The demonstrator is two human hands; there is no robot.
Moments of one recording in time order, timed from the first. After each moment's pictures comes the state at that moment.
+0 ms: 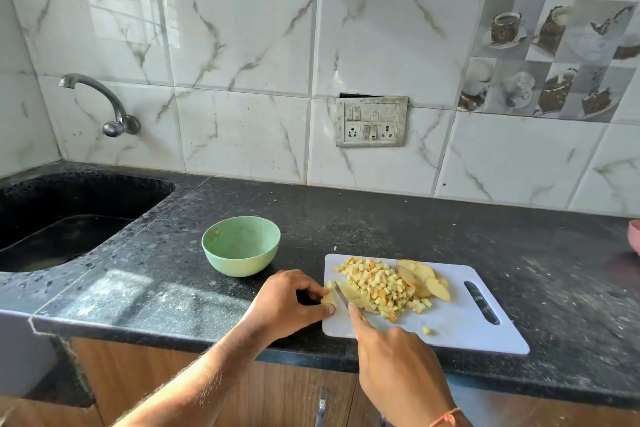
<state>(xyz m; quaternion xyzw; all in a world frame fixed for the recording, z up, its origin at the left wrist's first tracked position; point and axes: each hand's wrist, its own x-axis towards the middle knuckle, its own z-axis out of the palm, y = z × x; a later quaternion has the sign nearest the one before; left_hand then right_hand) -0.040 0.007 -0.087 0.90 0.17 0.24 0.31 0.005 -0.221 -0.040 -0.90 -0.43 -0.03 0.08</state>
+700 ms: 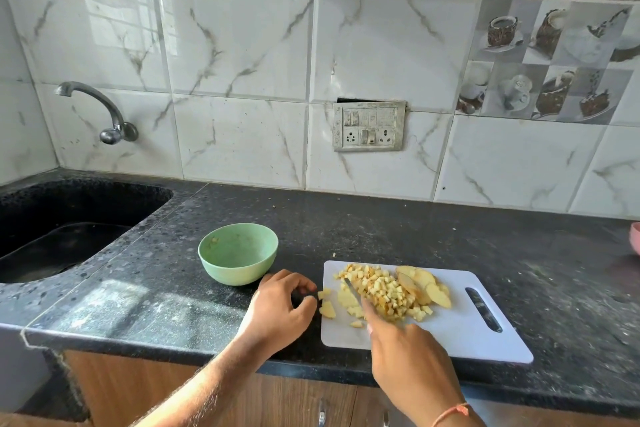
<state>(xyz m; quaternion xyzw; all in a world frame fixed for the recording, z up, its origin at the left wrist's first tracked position) -0.040 0.008 -0.094 0.88 0.21 0.30 0.29 0.038 -0.224 -0.053 -0.89 -0.42 -0.08 0.17</state>
